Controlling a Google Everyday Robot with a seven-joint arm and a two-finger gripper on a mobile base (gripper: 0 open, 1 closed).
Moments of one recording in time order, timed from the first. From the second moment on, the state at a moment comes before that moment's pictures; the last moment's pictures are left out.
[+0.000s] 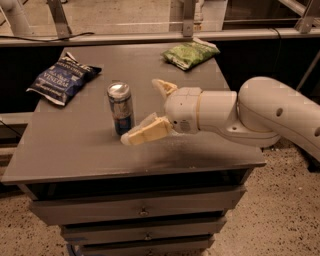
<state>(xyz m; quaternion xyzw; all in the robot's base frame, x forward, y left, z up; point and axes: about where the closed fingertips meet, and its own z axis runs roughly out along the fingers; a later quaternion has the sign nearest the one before) 0.513 0.041 0.903 -0.48 0.62 0.32 0.53</state>
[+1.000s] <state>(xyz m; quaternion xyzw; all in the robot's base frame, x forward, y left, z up) 0.527 0.083 0.894 -0.45 0.58 0.37 0.57</state>
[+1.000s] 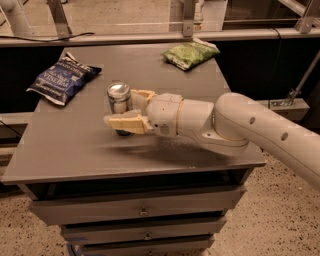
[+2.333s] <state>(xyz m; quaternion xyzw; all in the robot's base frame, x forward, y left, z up) 0.553 -0.019 0.954 -0.39 0.59 0.31 0.64</state>
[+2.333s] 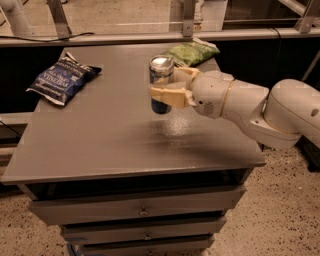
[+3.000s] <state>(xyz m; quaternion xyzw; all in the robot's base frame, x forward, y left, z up) 0.575 -0.039 0.961 -0.38 0.59 0.29 0.64</state>
